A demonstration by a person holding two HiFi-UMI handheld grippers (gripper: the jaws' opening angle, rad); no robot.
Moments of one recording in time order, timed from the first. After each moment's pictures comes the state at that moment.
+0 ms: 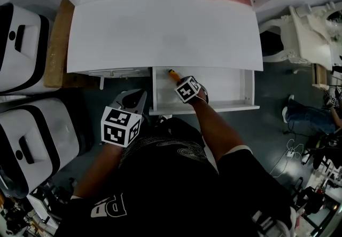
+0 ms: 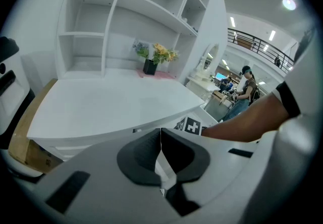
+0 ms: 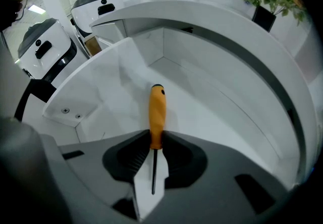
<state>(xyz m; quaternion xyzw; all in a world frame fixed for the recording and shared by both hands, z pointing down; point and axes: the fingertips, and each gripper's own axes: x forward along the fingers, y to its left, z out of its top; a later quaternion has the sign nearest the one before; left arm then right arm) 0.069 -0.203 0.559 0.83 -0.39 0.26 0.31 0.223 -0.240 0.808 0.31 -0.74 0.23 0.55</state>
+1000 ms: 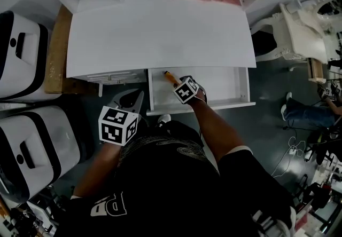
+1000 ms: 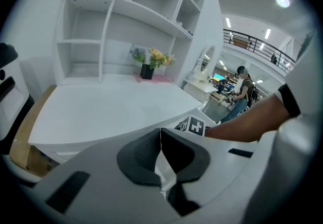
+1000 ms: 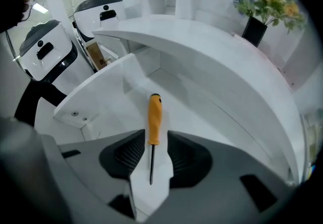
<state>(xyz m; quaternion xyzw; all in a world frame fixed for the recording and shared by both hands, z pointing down) 0.073 -0.199 0.543 0.84 -0.39 0.25 0.28 0.228 -0.241 0.780 0.33 -0.75 0.21 0.53</state>
